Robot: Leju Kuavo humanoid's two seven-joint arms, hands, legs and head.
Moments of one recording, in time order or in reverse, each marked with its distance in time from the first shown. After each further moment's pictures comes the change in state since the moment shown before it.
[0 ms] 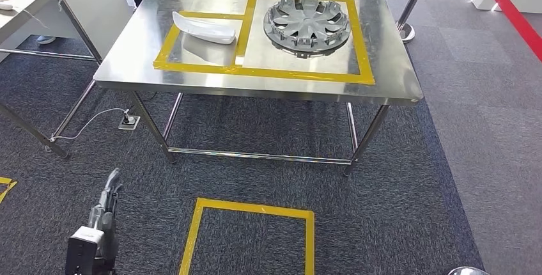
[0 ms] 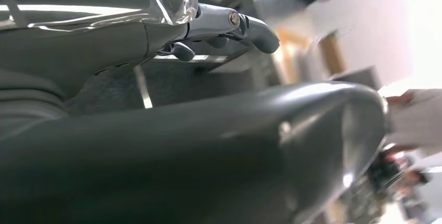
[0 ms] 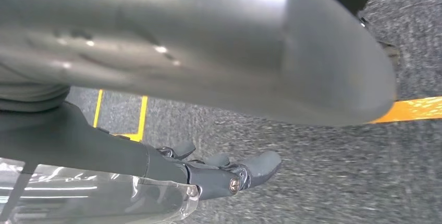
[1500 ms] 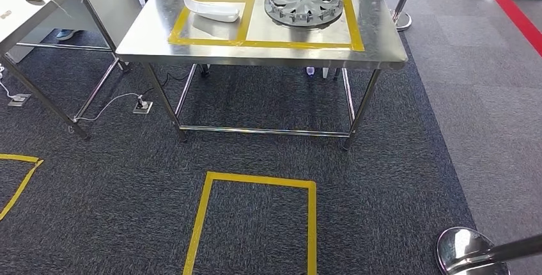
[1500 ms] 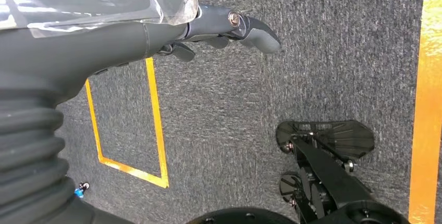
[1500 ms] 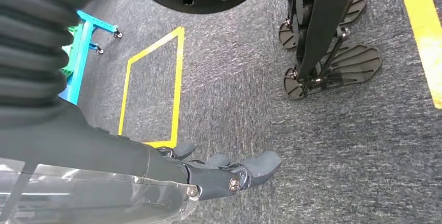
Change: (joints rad) left arm -0.198 0.079 0.256 1.286 -0.174 0.039 0.555; right arm -0.013 0.041 -0.001 0.008 -0.009 -0.052 0.071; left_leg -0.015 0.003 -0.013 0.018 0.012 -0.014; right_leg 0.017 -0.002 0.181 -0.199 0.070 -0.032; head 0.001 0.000
